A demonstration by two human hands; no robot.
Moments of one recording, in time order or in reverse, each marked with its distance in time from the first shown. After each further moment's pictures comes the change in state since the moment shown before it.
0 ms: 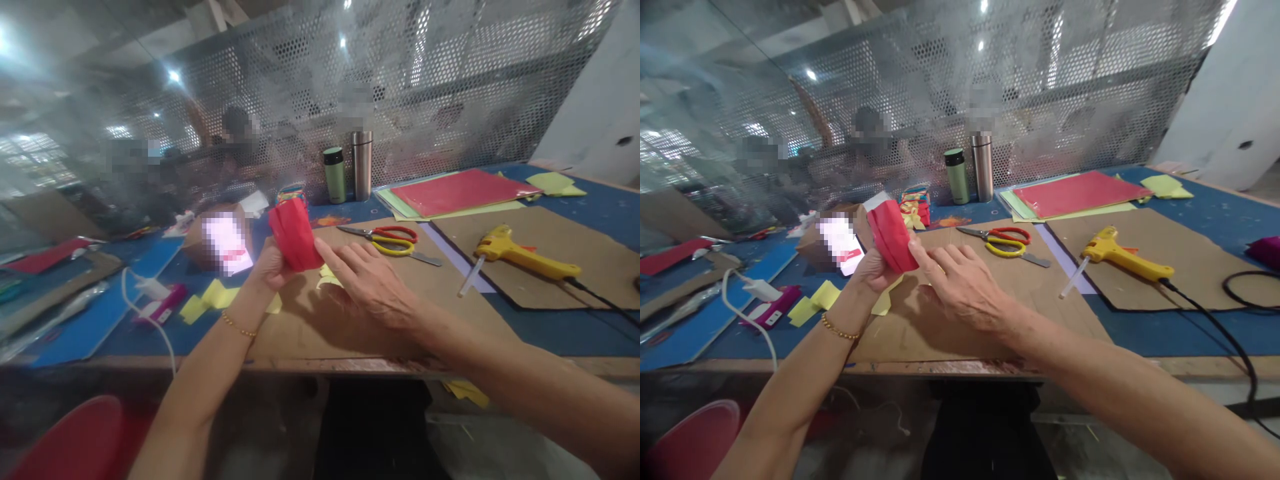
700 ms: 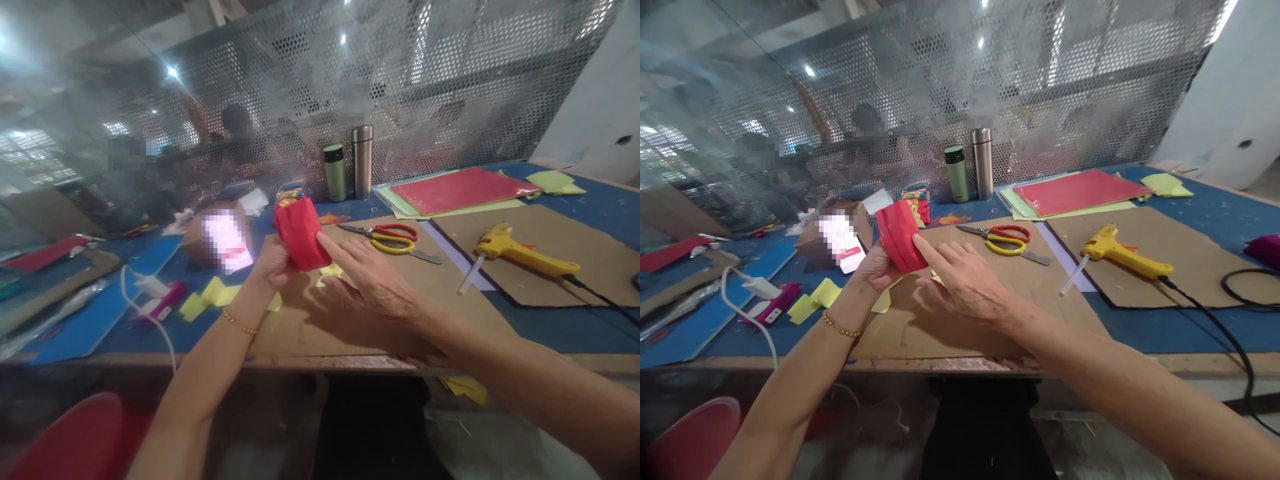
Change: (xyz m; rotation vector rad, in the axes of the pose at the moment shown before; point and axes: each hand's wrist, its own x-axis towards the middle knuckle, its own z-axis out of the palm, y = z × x) left_hand -0.012 0.004 0.014 0.022 0.020 0.010; right_hand 0.000 0.007 0.001 0.271 -0.051 0.116
